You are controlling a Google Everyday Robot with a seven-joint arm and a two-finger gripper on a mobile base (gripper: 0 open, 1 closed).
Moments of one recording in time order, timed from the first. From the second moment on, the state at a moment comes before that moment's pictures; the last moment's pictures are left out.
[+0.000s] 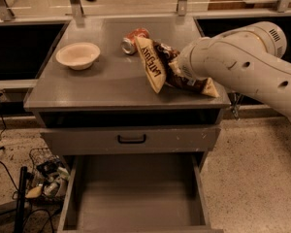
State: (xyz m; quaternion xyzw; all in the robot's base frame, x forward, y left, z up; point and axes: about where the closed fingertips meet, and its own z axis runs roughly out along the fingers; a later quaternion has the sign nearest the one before) arm 0.651 -0.102 0.900 -0.36 0.80 -0.05 0.48
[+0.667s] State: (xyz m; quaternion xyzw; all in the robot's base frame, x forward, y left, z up) arm 0.651 -0.102 0.900 -0.36 0.80 -0.05 0.48
